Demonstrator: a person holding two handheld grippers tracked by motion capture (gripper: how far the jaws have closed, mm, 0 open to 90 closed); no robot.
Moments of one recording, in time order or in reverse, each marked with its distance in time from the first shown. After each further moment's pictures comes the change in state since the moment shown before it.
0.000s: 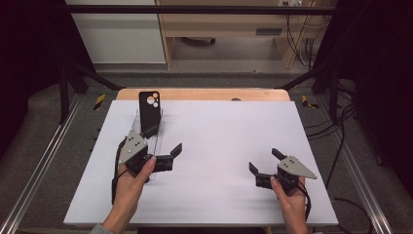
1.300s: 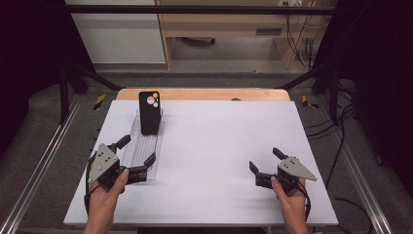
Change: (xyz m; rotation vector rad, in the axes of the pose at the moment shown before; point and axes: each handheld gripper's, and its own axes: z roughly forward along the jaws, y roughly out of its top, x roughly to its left) left arm 0.027 -0.021 -0.059 -0.013 0.110 0.049; right arm 0.000 -0.002 0.001 -0.033 -0.026 -0.006
